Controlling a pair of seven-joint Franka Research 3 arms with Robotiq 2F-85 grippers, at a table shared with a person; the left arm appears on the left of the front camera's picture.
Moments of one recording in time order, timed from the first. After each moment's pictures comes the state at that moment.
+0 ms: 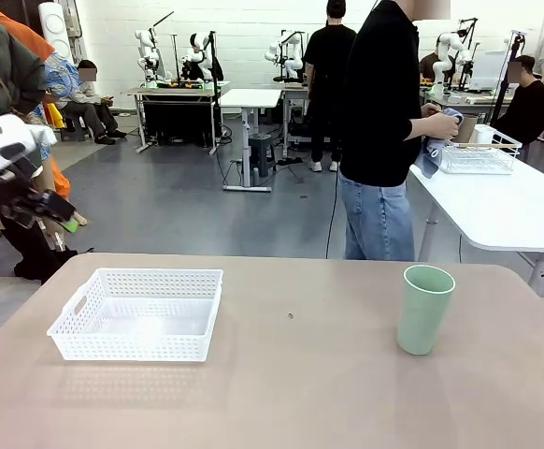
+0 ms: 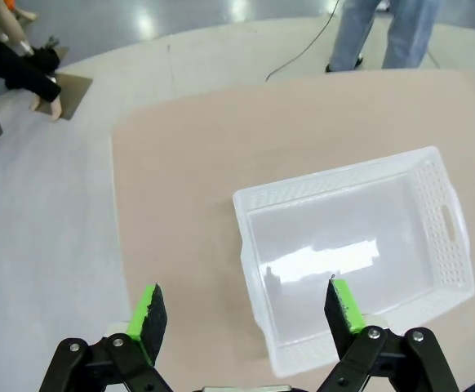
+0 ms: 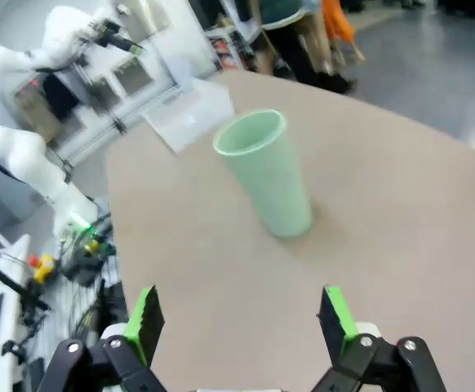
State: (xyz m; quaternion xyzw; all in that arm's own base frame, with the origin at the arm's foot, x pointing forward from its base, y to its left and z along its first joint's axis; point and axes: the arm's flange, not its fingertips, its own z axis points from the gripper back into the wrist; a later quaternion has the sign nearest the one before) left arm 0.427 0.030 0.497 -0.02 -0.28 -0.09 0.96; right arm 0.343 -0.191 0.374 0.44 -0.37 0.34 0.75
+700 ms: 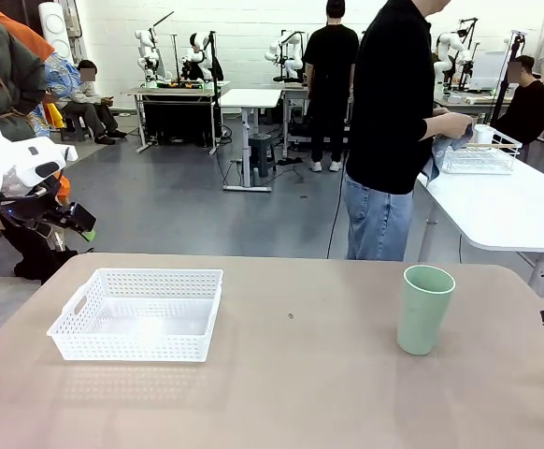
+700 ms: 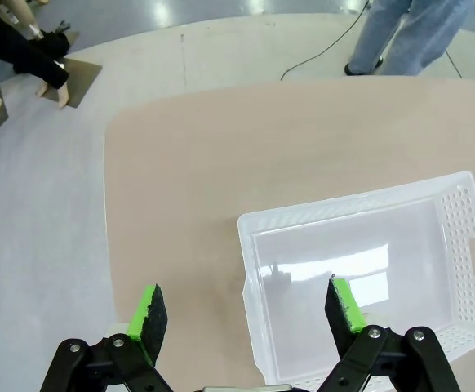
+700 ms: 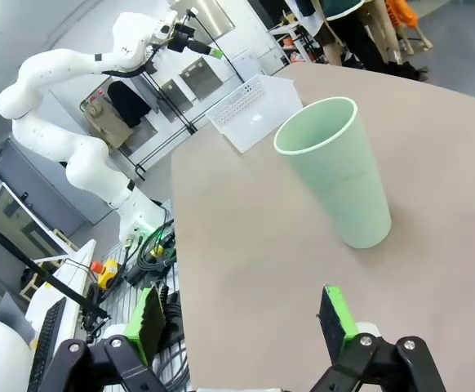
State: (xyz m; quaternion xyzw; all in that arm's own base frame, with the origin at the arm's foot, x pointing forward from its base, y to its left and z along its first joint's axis) left arm 0.458 0.021 0.465 -0.01 -0.28 -0.06 0.96; right arm 0.357 -0.153 0.346 0.53 -0.30 0.34 0.72
